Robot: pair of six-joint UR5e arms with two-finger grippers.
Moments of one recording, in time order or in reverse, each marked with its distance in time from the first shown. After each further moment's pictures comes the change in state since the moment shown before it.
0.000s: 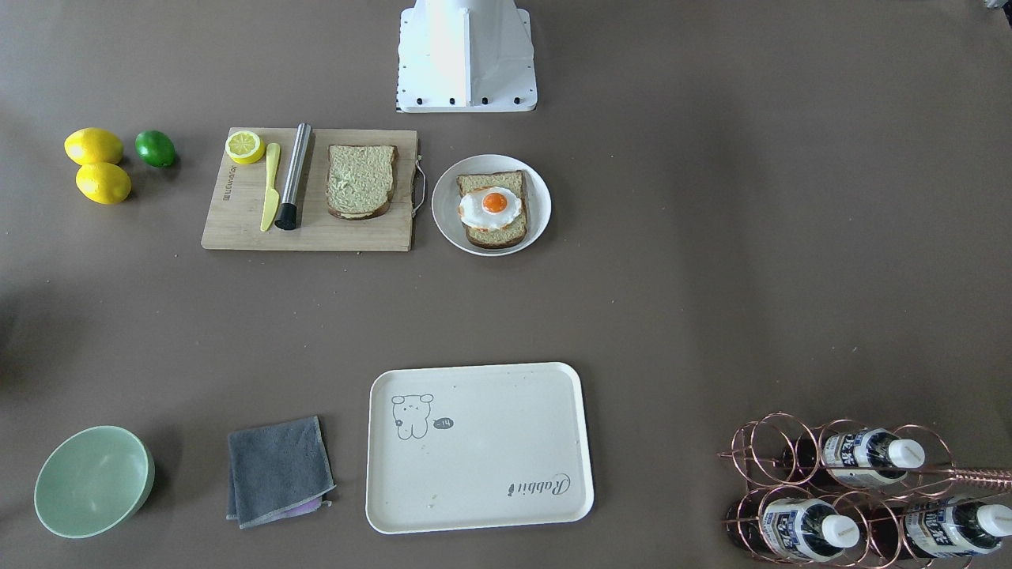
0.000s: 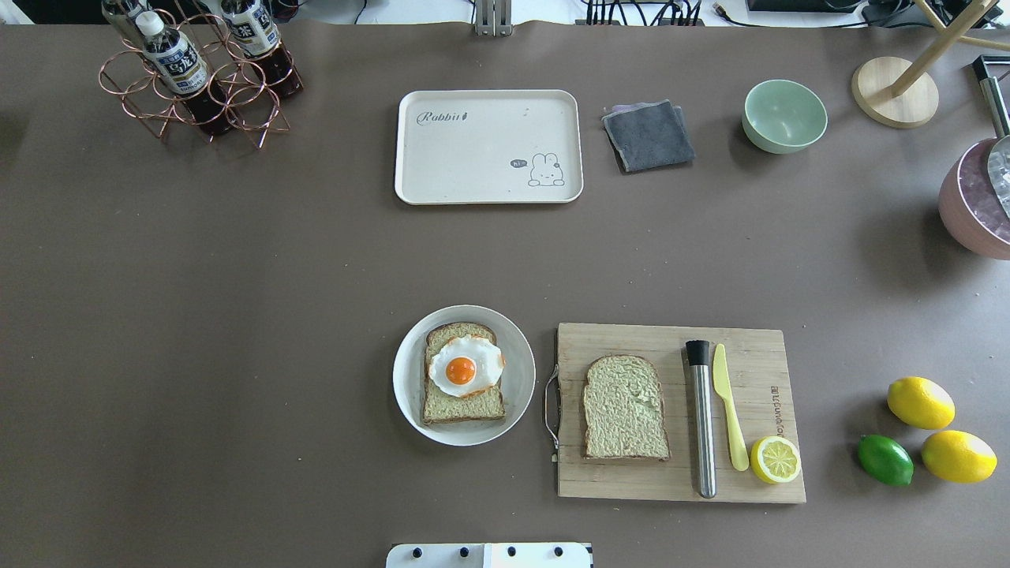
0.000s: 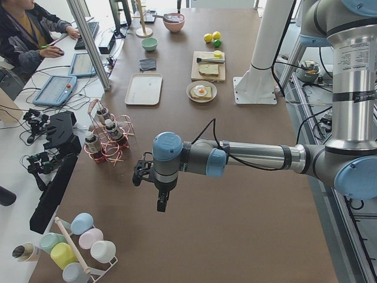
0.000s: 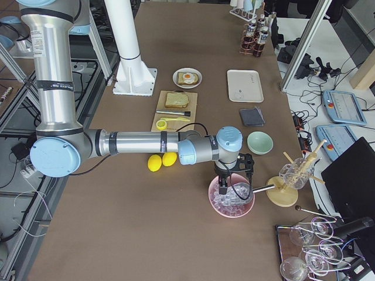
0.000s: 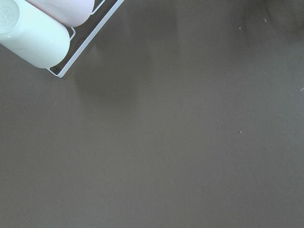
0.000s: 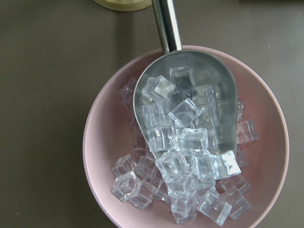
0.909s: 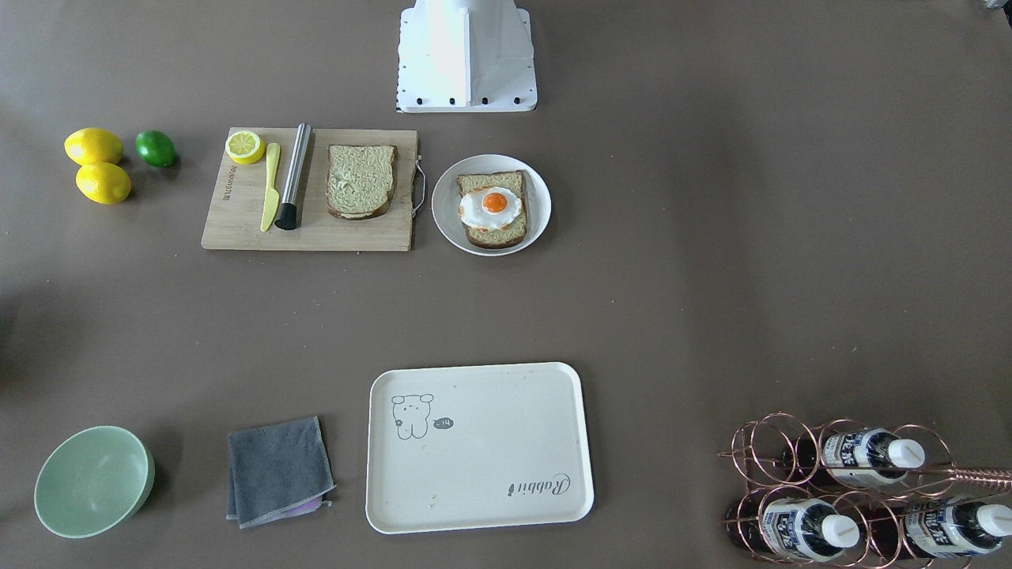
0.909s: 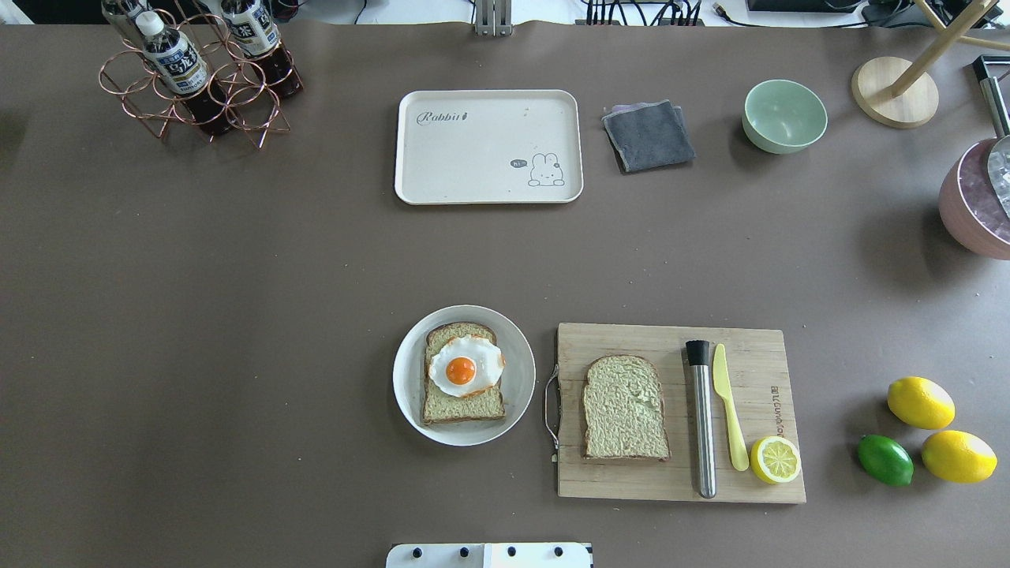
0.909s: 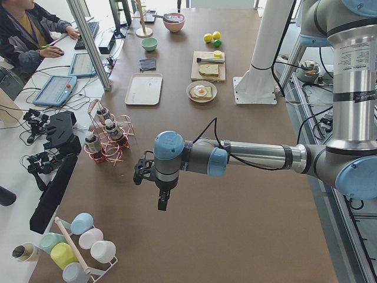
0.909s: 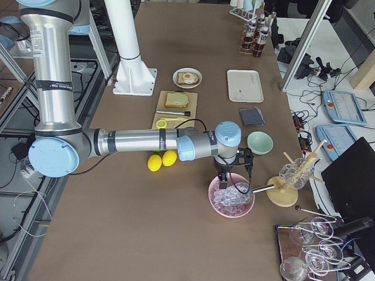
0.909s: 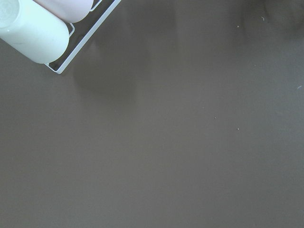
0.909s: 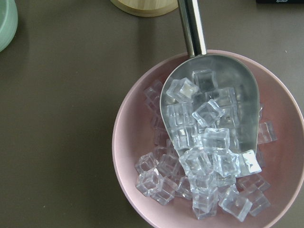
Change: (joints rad) left arm -0.001 0.005 -0.011 0.000 -0.009 -0.008; right arm 0.000 -0.010 0.050 -0.007 0.049 0.006
